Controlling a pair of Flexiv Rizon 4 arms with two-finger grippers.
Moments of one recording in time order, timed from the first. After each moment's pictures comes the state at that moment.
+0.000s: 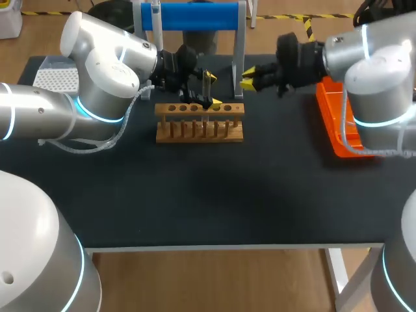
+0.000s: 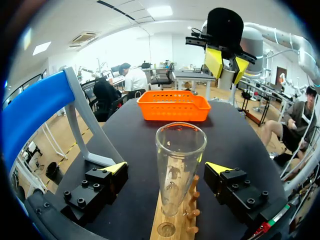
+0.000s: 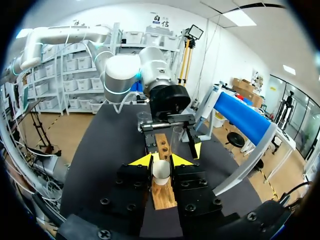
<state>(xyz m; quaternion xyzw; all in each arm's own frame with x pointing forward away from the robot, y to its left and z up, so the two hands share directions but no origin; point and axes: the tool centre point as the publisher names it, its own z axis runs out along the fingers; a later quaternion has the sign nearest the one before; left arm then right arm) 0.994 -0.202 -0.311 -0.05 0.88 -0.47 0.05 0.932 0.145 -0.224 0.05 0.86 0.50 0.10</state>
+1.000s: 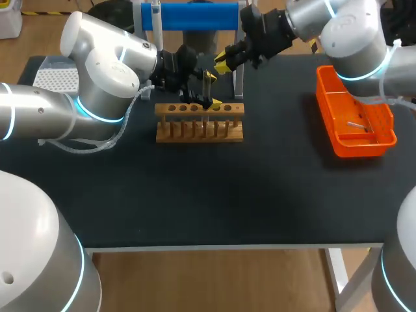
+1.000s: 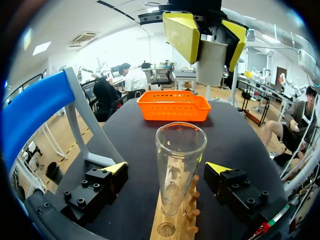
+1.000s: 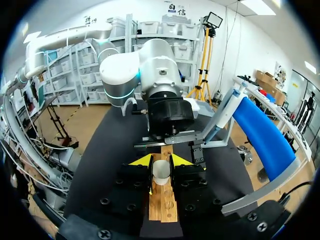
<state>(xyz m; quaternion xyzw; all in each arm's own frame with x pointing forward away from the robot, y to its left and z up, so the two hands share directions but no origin) 0.994 -0.202 -0.311 -0.05 0.88 -0.47 0.05 0.964 0.201 -0.210 -0.01 0.89 0.46 0.01</state>
